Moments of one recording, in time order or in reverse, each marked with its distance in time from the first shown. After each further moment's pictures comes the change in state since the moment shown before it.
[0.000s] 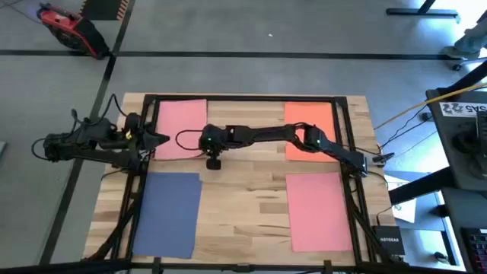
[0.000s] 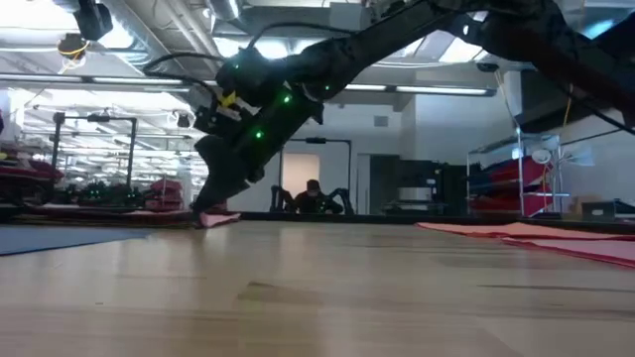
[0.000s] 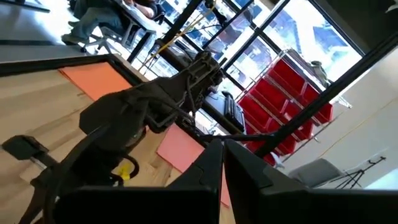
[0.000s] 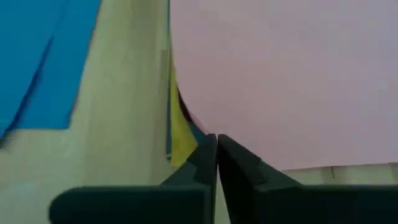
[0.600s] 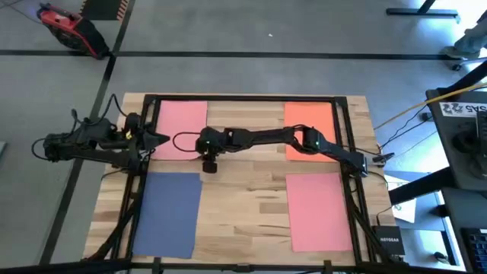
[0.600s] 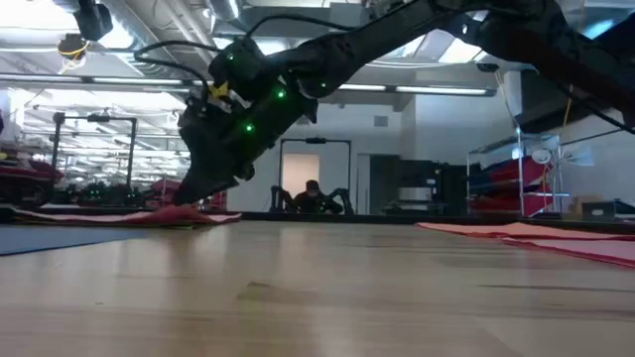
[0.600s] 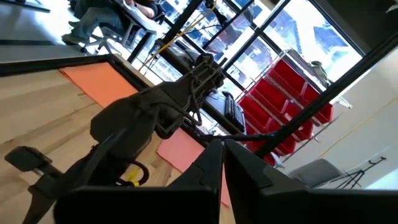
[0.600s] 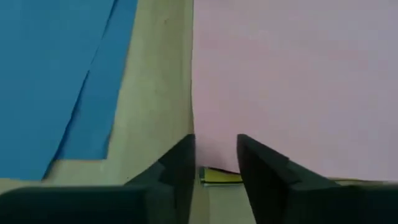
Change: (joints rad) left arm 0.000 0.000 0.000 -0.001 0.000 0.000; right arm 0.019 0.030 0.022 0.102 -0.013 0.049
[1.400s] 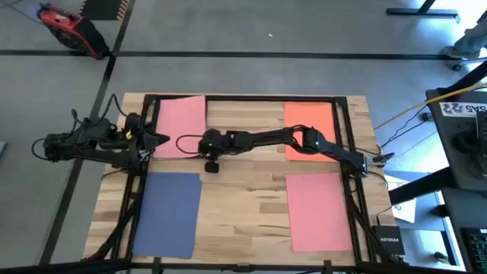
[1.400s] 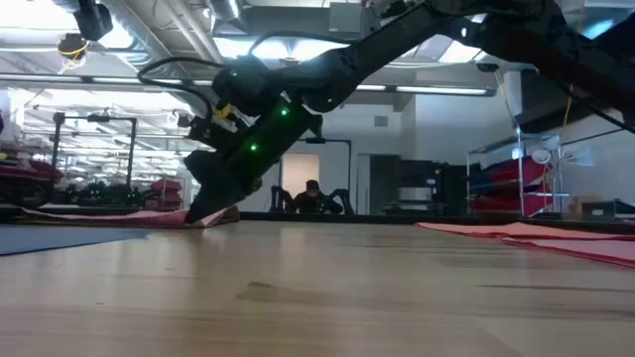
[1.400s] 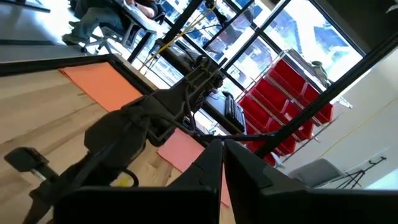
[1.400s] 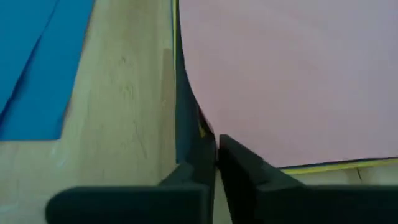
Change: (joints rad) left arm 0.000 0.000 0.000 -0.001 0.000 0.000; right arm 0.001 0.002 -0.070 0.060 0.079 -0.012
